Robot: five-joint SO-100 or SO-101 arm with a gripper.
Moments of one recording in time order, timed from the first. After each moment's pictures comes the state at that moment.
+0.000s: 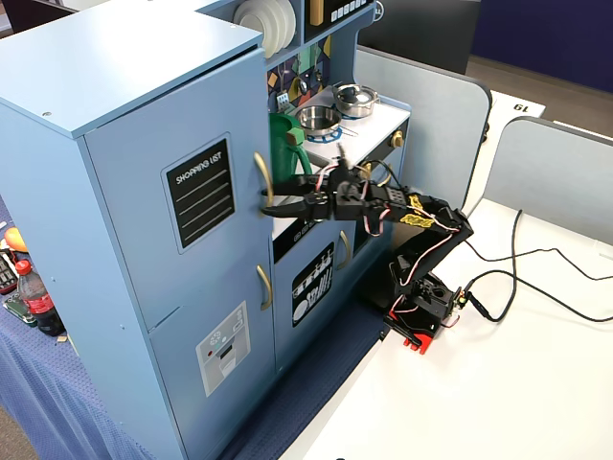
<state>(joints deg) -46.6 132.6 106.9 13.1 -98.4</state>
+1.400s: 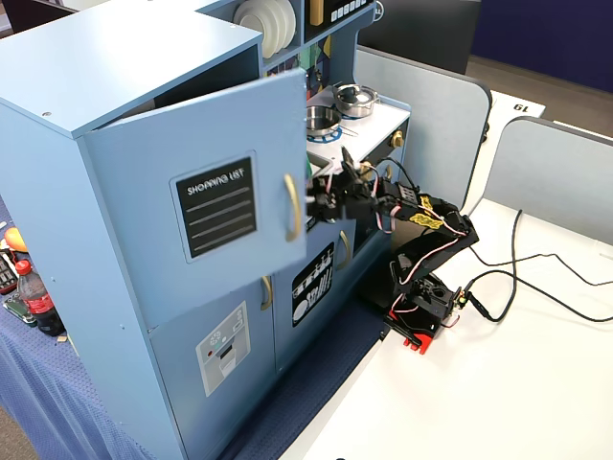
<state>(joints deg) -47.9 139.6 110.7 26.9 -104.2</state>
